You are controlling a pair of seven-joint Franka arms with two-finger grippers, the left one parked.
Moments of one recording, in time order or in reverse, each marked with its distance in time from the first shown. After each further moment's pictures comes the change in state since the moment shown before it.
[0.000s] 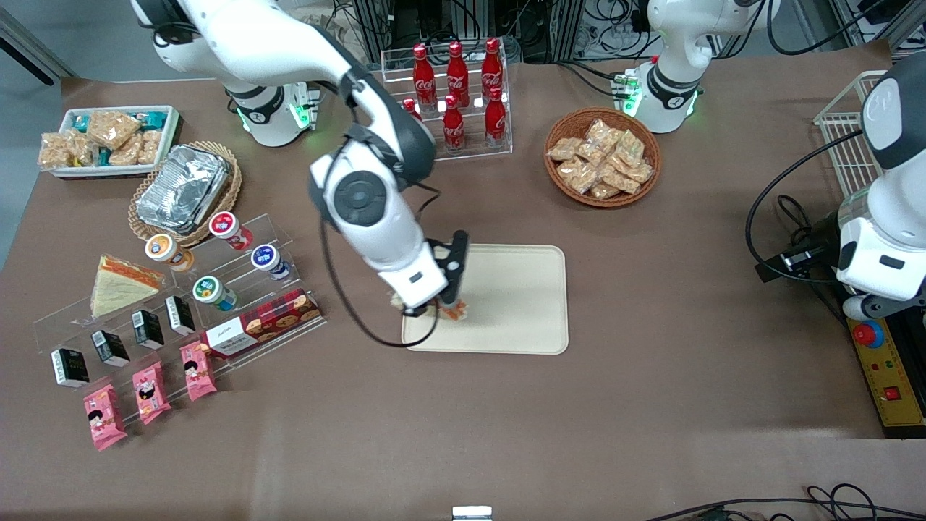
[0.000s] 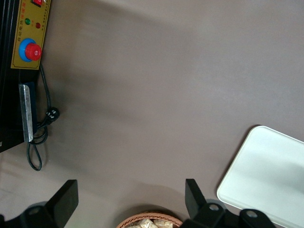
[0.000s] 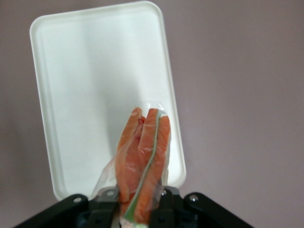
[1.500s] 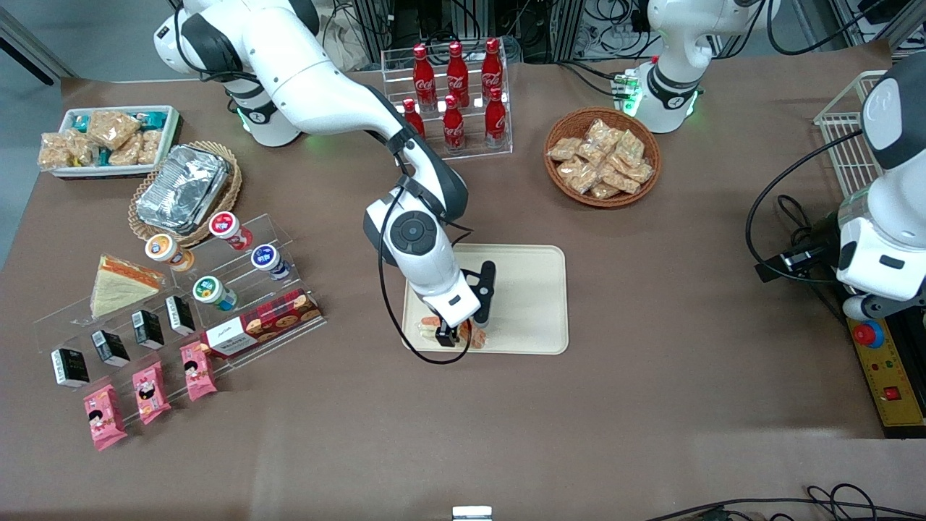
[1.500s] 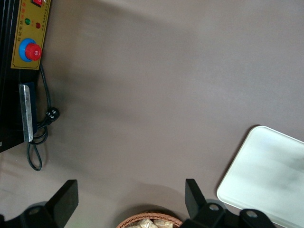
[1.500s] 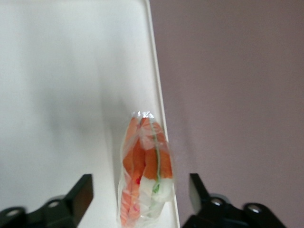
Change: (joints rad) arm 0.037 0.191 -0.041 0.031 0.027 0.248 0.007
